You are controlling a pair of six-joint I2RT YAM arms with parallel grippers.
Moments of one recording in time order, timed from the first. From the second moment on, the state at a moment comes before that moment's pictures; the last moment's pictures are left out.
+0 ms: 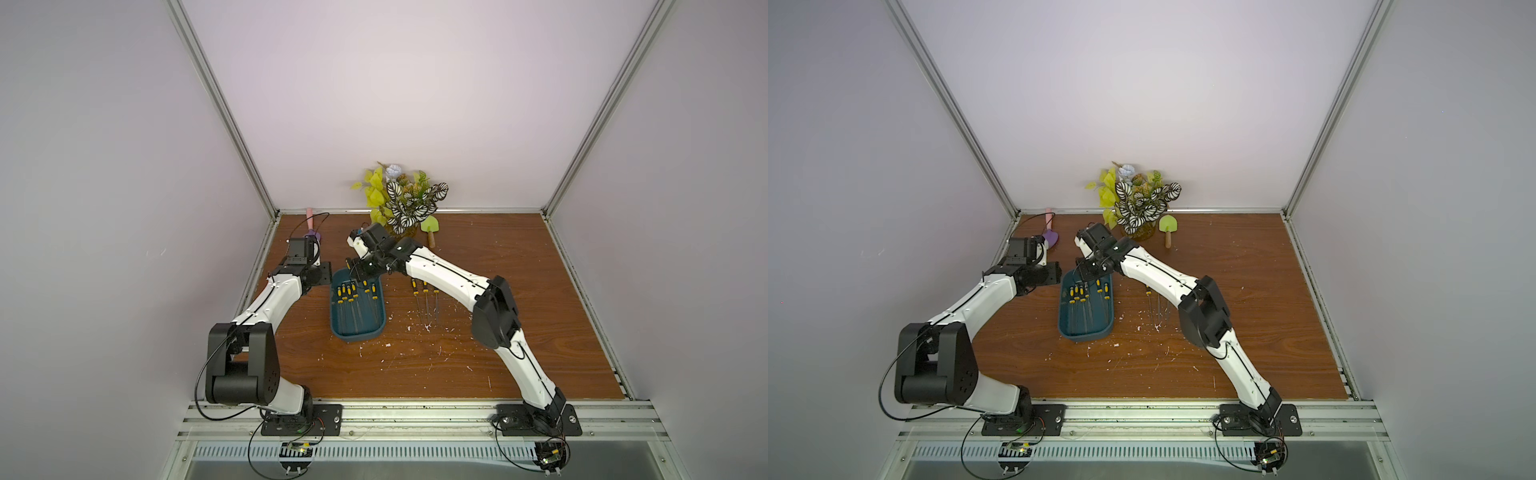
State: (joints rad) left arm 0.01 1.48 0.97 -0.39 0.03 -0.10; right arm 0.88 2.24 2.09 -0.62 -0.22 0.45
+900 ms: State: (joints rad) left arm 0.01 1.51 0.97 -0.38 0.07 -0.10; right arm 0.34 1.53 0.82 -0.10 -0.38 0.47
